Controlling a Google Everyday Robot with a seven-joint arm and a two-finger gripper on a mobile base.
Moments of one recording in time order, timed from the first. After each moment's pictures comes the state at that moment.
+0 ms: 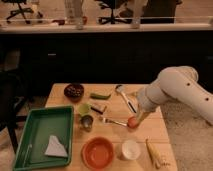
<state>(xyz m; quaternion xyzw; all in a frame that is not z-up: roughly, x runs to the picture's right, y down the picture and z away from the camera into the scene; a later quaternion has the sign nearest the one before) 0.116 0.082 0.640 -0.22 -0.23 -0.05 0.95</state>
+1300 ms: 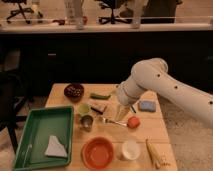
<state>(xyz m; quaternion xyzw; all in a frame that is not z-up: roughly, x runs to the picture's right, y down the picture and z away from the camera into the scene) 0.039 0.077 0.647 -0.25 -0.24 -0.03 0.94</state>
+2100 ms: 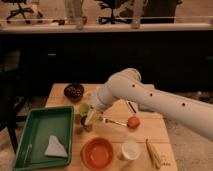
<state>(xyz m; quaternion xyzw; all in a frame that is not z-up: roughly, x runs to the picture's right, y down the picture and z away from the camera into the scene) -0.093 0.087 0.645 -0.23 -0.32 0.02 0.92</state>
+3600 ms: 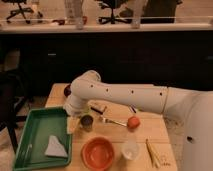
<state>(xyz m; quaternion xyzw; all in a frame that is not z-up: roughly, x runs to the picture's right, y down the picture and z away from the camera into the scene) -0.184 0.140 0.692 -0.32 -0.28 -0.06 0.90</state>
